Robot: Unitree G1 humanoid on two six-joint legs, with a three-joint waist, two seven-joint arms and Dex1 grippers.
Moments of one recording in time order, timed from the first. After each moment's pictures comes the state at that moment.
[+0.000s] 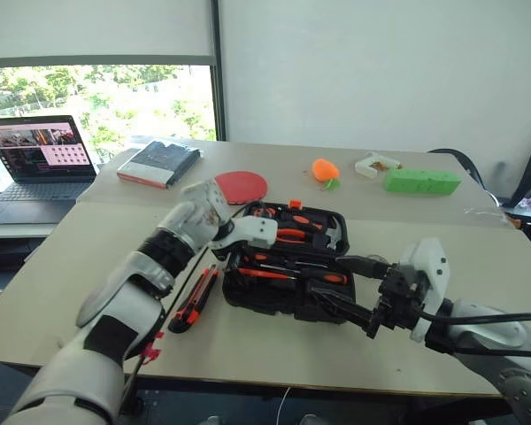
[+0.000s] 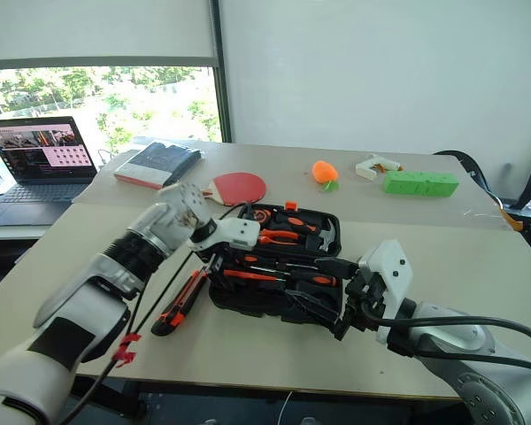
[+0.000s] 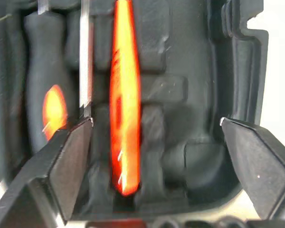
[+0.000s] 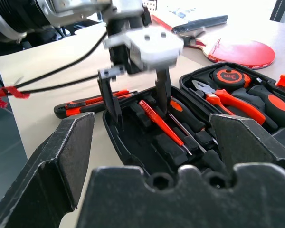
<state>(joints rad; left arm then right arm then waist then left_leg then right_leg) -1.24 0.49 -0.62 0.59 0.23 0.42 -1.61 -0.07 -0.74 -0.22 -0.79 0.92 0.77 0.46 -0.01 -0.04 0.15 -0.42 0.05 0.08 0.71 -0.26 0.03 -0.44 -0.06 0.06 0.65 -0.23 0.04</state>
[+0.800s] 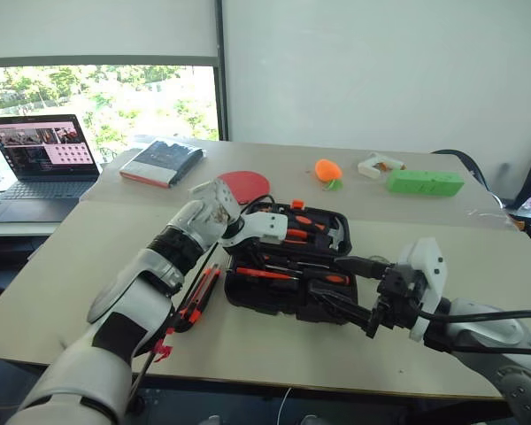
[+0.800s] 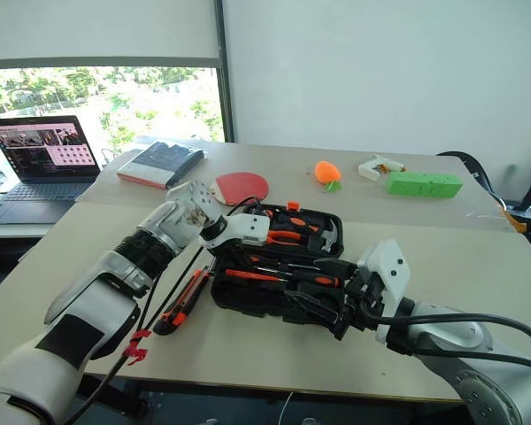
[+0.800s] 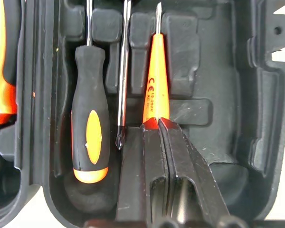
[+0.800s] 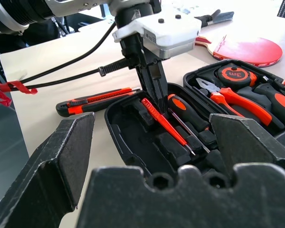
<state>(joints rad) -1.24 0.39 -0.61 0.68 0.24 0.37 -1.51 -0.08 -0.74 -0.21 -0.78 0.90 0.77 0.48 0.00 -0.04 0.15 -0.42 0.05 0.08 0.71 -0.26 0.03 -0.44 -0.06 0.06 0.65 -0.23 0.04</state>
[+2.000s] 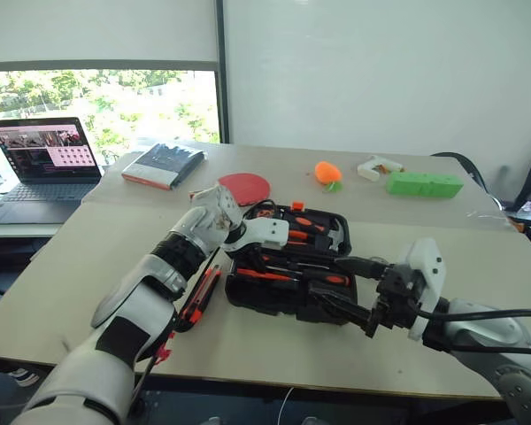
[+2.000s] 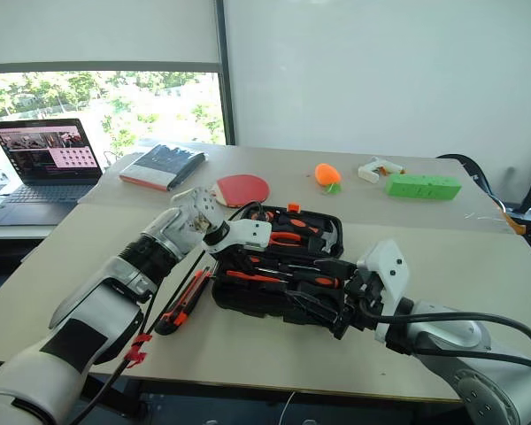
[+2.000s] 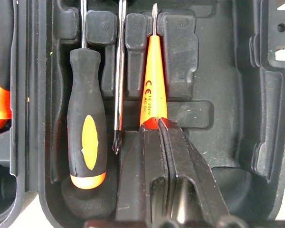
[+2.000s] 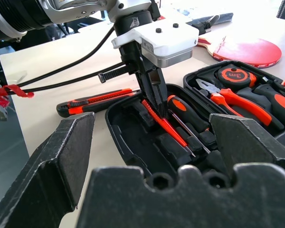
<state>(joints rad) -1.20 0.38 -0.60 0.65 0.29 0.35 -1.50 -0.10 -0.73 -0.20 -0.77 0.89 0.77 0.48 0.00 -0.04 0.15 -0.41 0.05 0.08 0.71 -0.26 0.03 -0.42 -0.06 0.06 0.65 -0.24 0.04</state>
